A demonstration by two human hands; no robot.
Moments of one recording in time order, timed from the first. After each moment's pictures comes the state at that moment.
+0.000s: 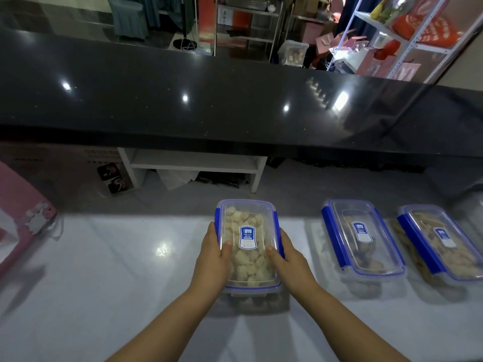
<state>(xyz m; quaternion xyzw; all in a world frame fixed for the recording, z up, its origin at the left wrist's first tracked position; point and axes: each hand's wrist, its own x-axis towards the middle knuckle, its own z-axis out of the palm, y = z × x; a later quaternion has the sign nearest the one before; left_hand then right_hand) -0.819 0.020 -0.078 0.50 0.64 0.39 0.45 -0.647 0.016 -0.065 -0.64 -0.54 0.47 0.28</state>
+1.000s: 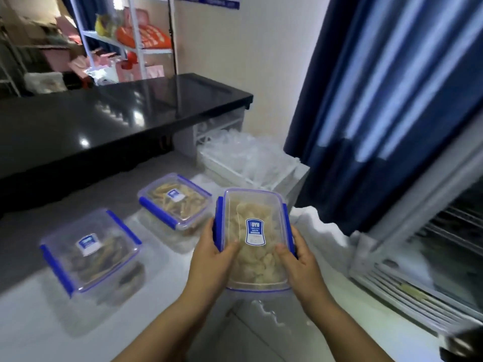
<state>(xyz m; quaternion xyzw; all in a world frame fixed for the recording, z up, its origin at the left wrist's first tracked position) -0.437 -0.133 0.017 0.63 0.32 0.29 0.65 -0.319 -0.257 -0.006 -0.69 -0.23 0.24 0.64</state>
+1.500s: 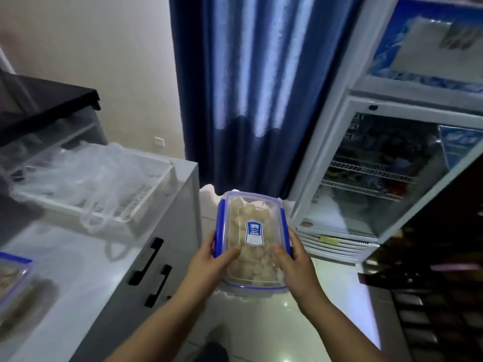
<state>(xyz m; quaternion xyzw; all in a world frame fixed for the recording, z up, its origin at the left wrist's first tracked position) -0.181 -0.293 -0.008 0.63 0.18 0.01 0.75 -0.120 -0.463 -0.026 -0.73 -0.03 0.11 0.67</state>
